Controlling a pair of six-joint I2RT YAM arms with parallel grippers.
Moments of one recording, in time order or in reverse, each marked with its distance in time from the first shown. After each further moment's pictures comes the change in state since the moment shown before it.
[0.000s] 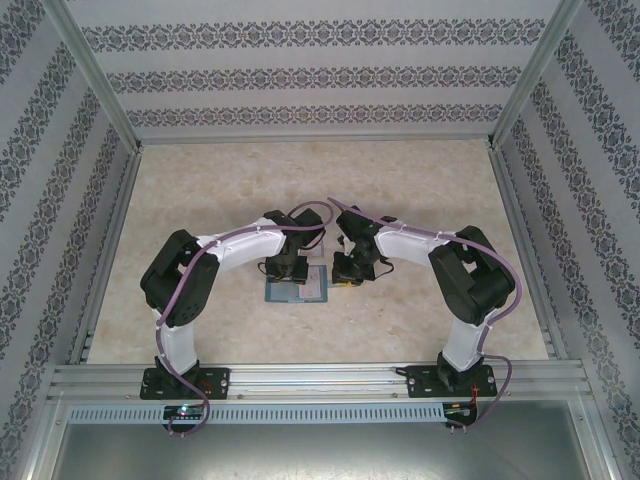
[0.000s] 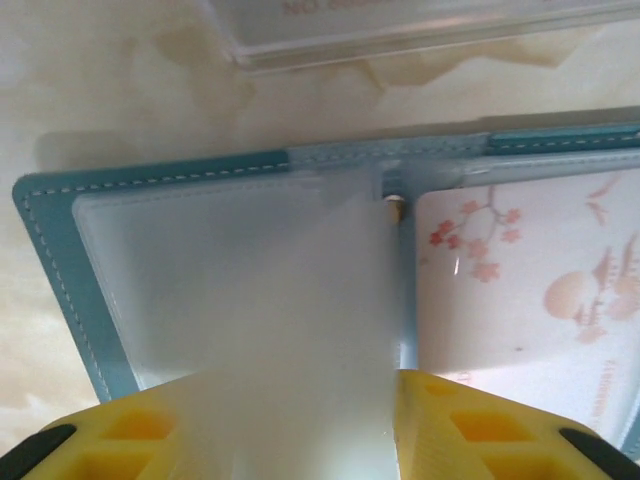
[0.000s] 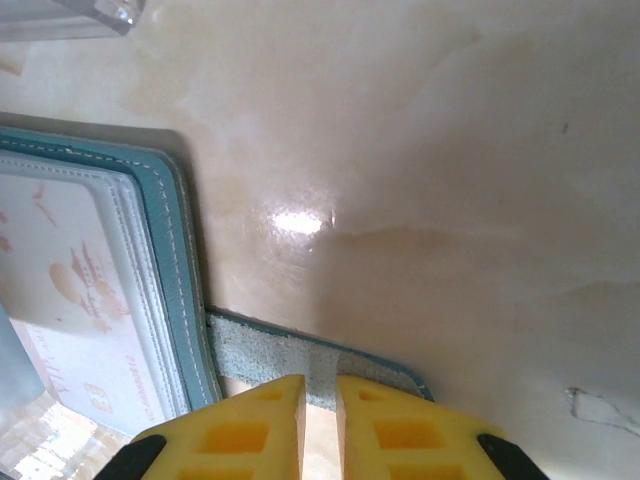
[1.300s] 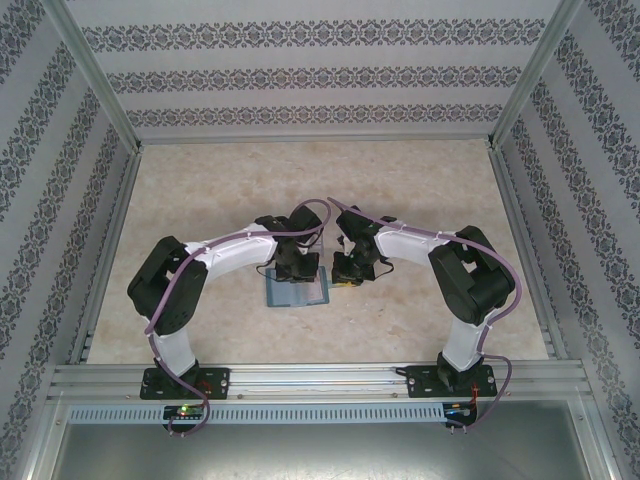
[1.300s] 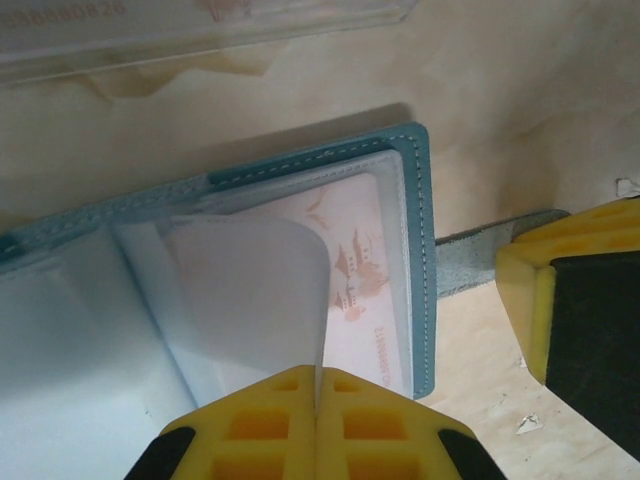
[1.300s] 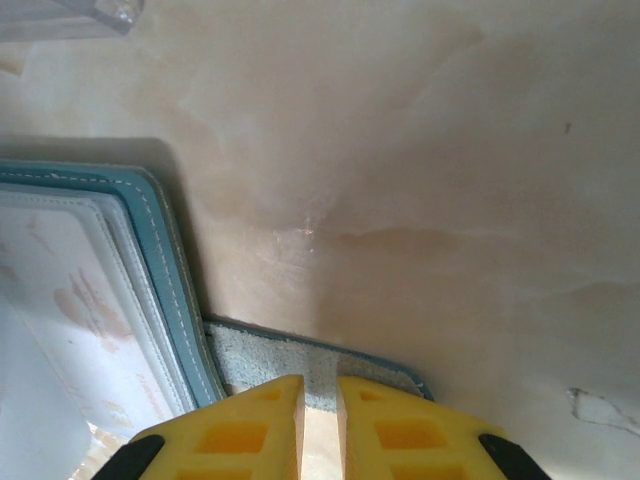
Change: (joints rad) left arm 0.000 -0.084 -0.094 0.242 0.227 -0.015; right arm 0.000 0.002 0.000 0.000 -0.001 0.000
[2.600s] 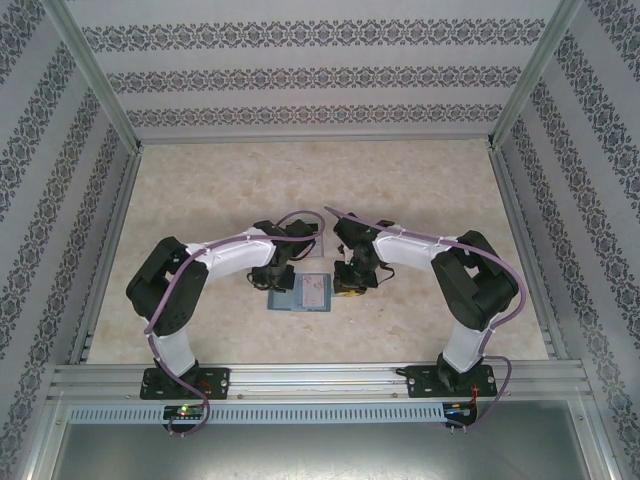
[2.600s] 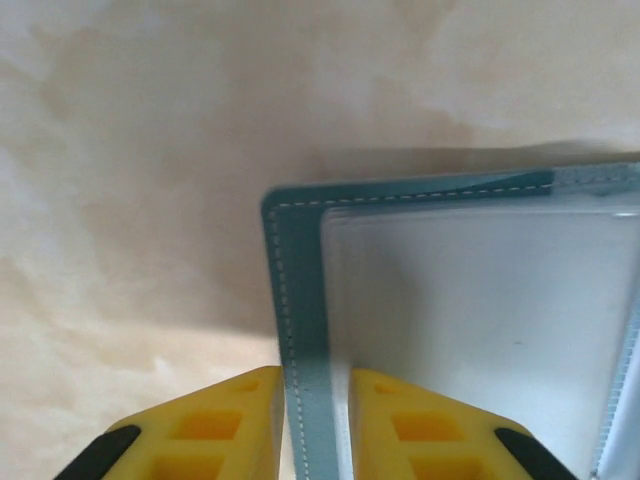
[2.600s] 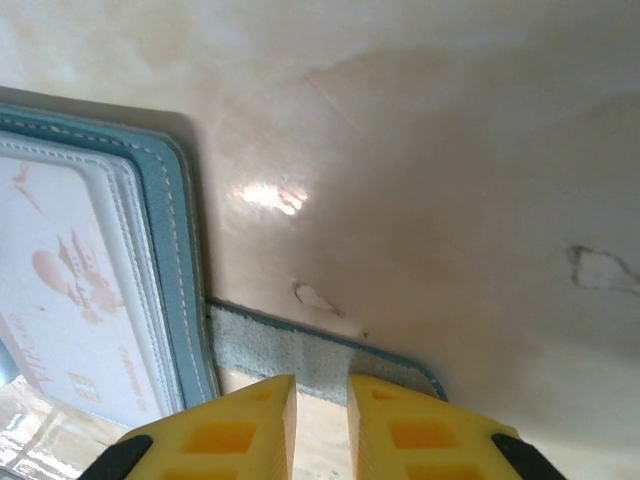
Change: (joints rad) left arm 0.001 -0.020 -0.056 -0.229 -0.340 0.050; right arm 0.042 -0.040 -0.013 -0.108 0.036 0.000
